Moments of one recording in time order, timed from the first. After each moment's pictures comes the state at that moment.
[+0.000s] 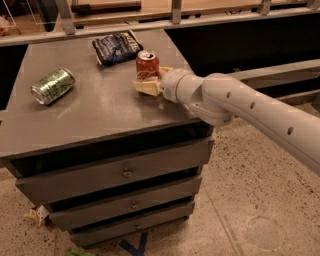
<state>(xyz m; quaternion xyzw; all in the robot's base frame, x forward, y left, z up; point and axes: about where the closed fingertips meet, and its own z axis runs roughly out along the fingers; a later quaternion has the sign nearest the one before) 0.729 0.013 0.852 -0.31 0.70 0.20 0.61</state>
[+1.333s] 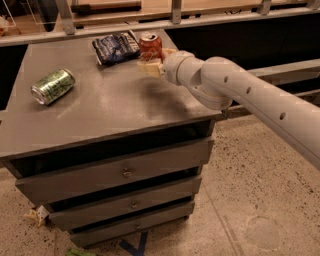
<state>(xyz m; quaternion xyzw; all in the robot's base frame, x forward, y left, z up) 0.776 -0.001 0.894 -0.30 0.68 0.15 0.65</state>
